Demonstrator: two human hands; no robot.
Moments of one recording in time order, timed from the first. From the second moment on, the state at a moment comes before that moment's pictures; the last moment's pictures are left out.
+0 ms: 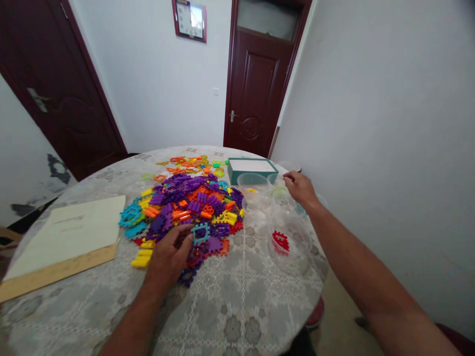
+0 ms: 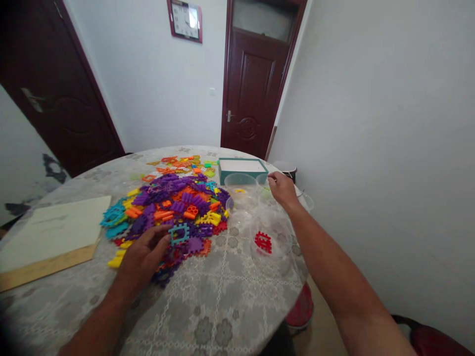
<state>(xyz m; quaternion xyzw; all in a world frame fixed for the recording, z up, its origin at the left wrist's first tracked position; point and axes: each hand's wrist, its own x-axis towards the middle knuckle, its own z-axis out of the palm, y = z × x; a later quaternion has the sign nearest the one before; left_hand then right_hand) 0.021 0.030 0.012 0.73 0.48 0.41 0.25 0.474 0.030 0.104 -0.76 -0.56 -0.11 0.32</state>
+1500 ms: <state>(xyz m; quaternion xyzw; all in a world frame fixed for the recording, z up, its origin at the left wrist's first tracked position) 0.011 0.017 0.024 0.58 0.55 0.57 0.16 0.573 -0.054 0.050 -0.84 -0.47 -0.26 0.07</state>
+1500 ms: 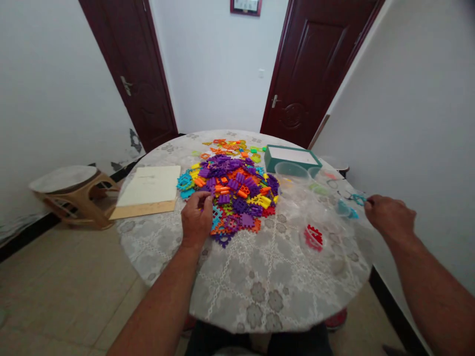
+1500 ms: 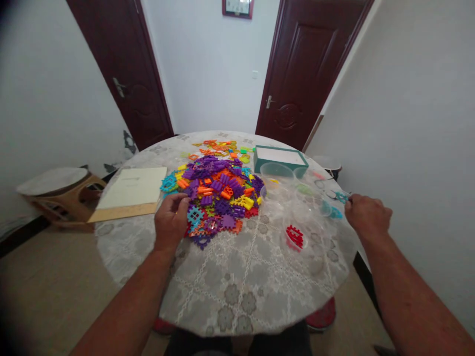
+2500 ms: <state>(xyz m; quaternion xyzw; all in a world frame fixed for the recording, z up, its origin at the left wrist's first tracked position) 0.033 0.017 -0.009 0.86 0.44 0.28 0.01 0.250 -0.015 0.011 -0.65 -0.75 0.01 0.13</state>
